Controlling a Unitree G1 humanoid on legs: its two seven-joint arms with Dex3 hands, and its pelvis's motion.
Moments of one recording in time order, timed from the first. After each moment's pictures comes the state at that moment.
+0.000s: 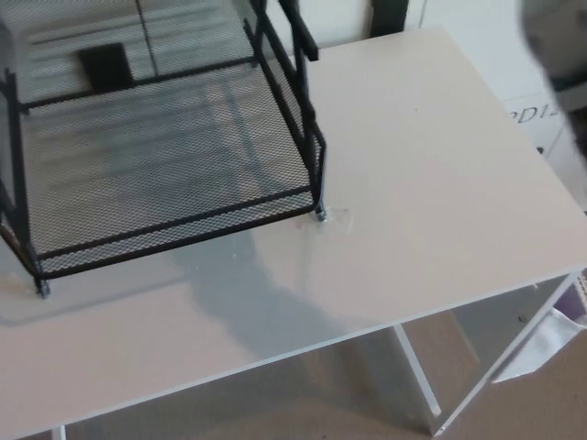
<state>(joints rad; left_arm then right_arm) 0.19 0.65 0.16 1.25 -0.04 -0.31 -0.38 -1.26 -0.26 0.37 0.37 -0.72 0.33 0.16</state>
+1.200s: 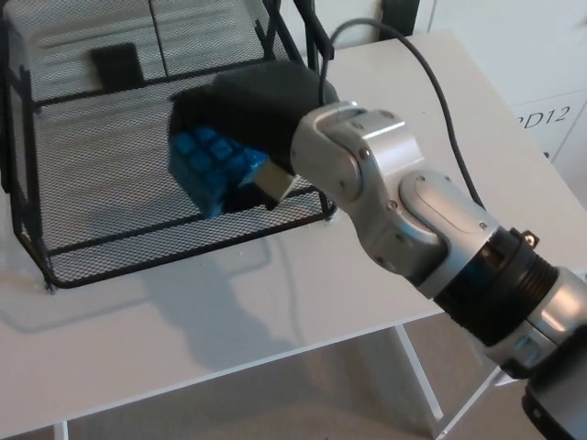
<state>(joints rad) 0.18 0.64 0.14 1.26 -0.03 -0.31 -0.37 -0.94 -0.14 0.70 0.35 -0.72 0.30 0.35</state>
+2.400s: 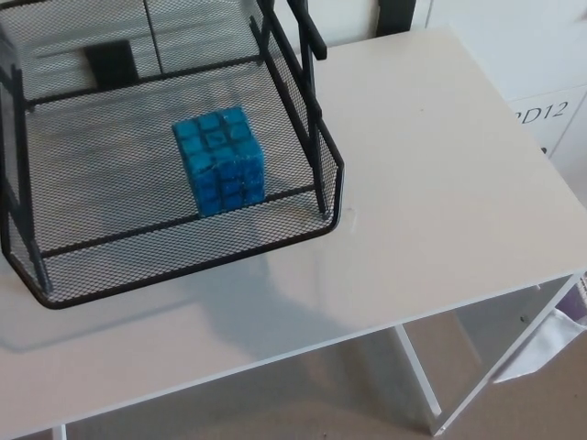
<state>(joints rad) 0.18 0.63 0.14 1.27 -0.02 -0.31 -0.37 -1.21 -0.47 0.00 0.08 -0.61 0.29 0.36</state>
